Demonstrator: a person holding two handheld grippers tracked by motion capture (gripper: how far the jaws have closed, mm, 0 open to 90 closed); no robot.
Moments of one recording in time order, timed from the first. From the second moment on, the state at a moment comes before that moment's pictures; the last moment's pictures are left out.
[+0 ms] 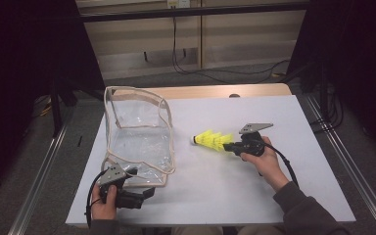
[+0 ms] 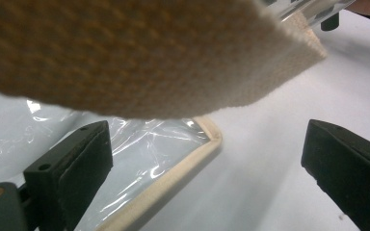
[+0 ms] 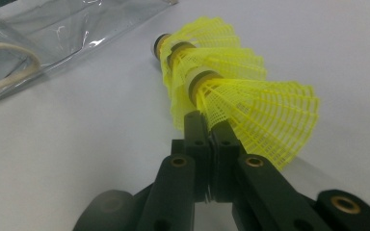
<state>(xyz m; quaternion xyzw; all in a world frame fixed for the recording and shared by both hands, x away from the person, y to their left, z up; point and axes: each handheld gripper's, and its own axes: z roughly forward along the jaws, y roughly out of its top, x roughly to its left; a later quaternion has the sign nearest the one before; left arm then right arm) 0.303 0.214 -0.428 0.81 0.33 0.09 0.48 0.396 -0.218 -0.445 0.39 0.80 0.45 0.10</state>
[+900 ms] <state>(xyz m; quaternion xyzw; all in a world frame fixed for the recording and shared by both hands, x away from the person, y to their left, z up) 0.303 0.214 -0.428 0.81 0.33 0.09 0.48 0.394 -0.212 -0.445 0.38 0.80 0.44 0.10</state>
